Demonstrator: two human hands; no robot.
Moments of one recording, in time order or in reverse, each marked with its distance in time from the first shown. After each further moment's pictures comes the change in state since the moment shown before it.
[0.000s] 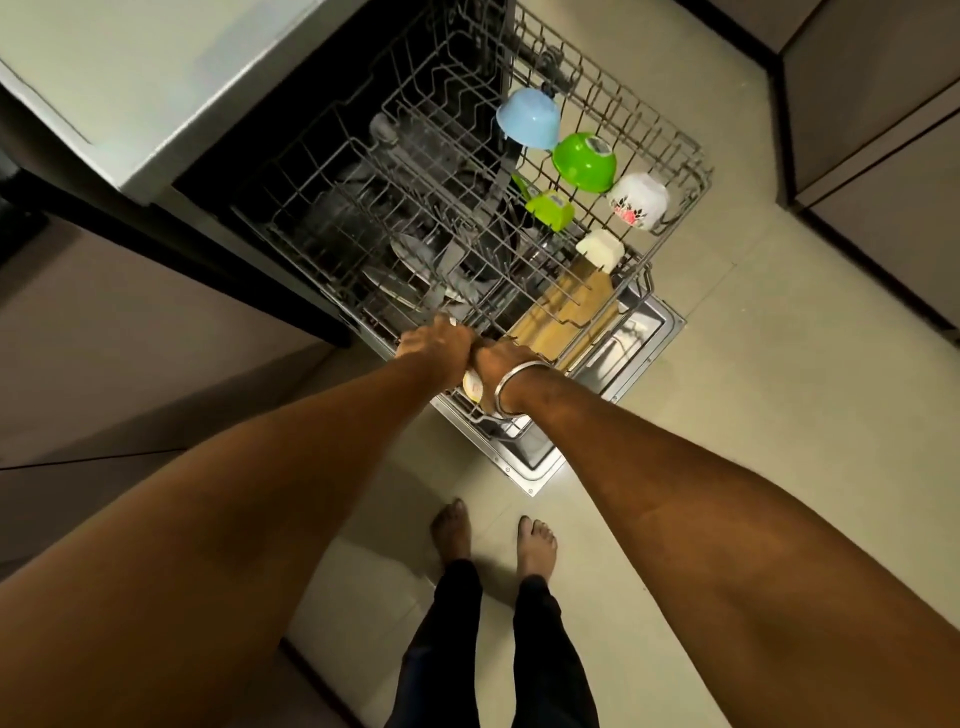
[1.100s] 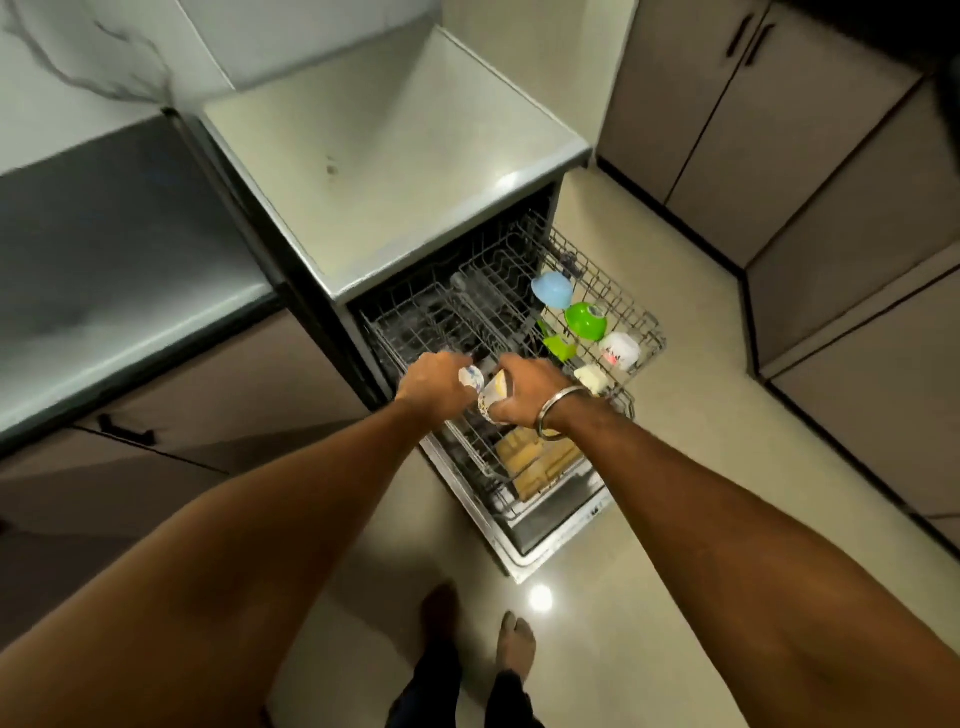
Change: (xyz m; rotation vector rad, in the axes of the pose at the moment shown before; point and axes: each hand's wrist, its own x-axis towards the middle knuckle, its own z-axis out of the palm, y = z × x) left_hand -0.195 -0.004 -0.166 -0.495 0.335 -0.211; right_hand -0.148 -0.042 -0.157 0.289 0.258 -0.040
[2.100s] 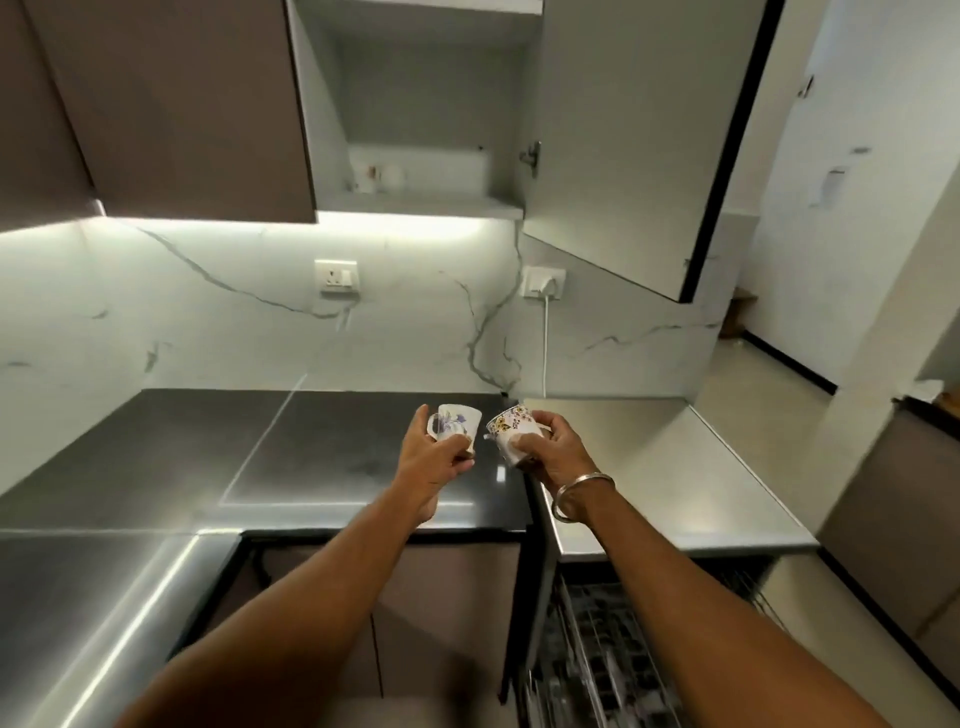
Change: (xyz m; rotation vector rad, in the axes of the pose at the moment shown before) left_hand -0.213 -0.150 -0.300 -1.520 0.880 -0.096; right_hand -0.038 -0.388 -0.098 1.023 -0.111 -0.502
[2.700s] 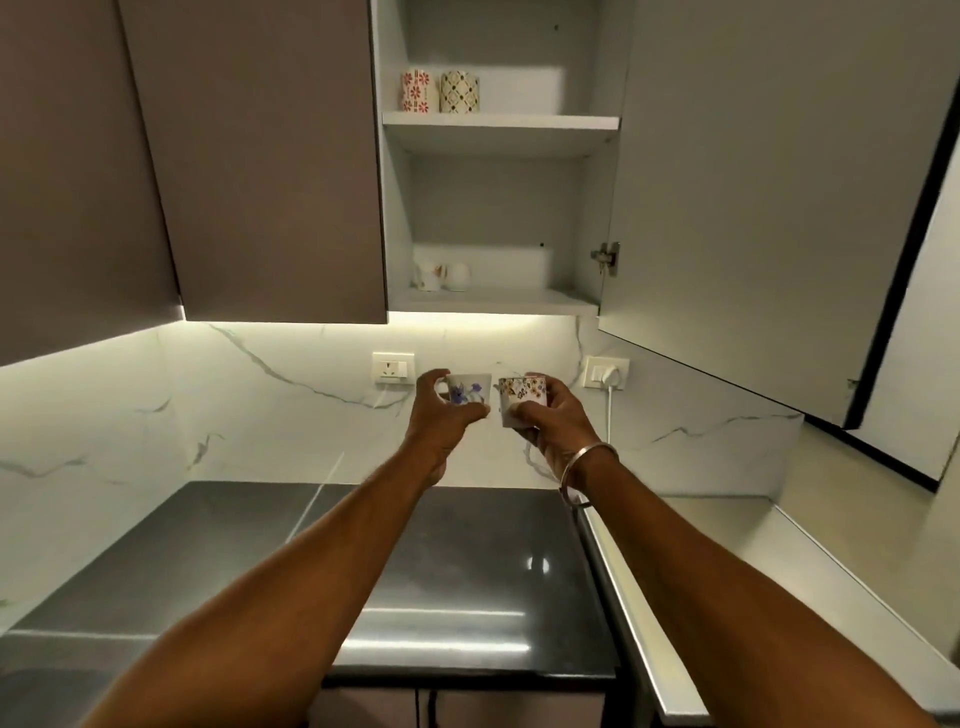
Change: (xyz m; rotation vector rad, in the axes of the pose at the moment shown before) left_hand 0.135 0.180 -0.056 0.289 0.110 0.418; right_hand 0.145 -0.114 0.153 0.089 -0.135 -0.264
